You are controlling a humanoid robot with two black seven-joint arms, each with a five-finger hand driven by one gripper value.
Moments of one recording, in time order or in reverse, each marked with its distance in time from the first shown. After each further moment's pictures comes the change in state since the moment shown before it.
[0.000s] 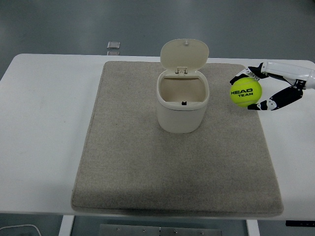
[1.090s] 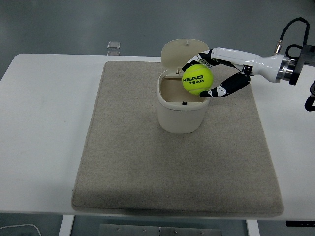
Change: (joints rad) left arm 0.000 0.000 0.000 0.000 0.000 0.000 0.000; right arm 0.074 0.261 -0.013 -0.074 0.038 -0.059 -0.104
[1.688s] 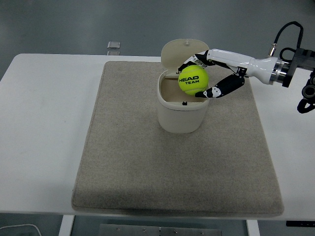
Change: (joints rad) left arm 0.000 0.000 0.000 0.000 0.000 0.000 0.000; right arm -0.011 0.037 -0.001 -0.025 0.000 -0.023 0.000
